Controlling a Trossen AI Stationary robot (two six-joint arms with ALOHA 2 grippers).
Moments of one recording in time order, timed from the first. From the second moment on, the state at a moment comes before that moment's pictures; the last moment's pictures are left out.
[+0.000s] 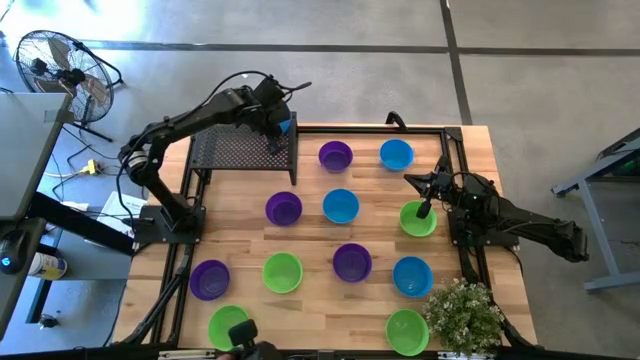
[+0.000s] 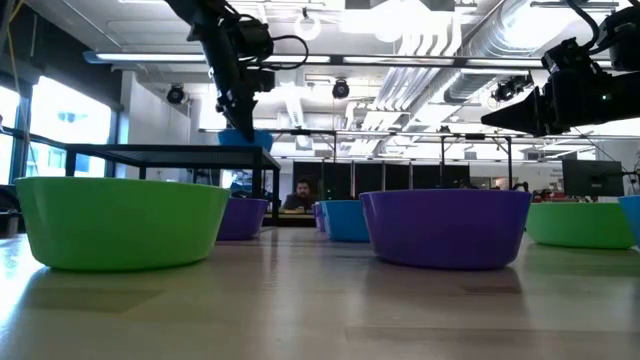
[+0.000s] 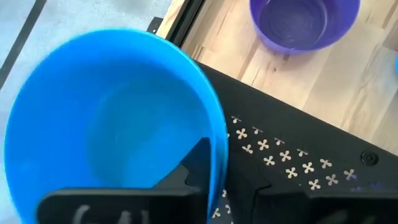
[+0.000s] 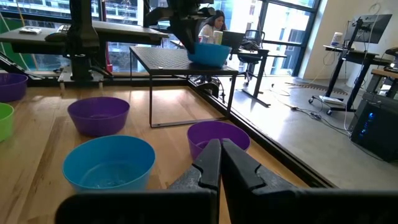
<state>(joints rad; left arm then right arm) 0.69 1.61 1.46 -0.89 -0.03 0.25 -0.39 0.08 0.01 0.03 0.06 -0.10</state>
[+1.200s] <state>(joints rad) 0.24 0.79 0.62 0.14 -0.07 0.00 -0.39 0.08 0.01 0.03 0.06 -0.10</state>
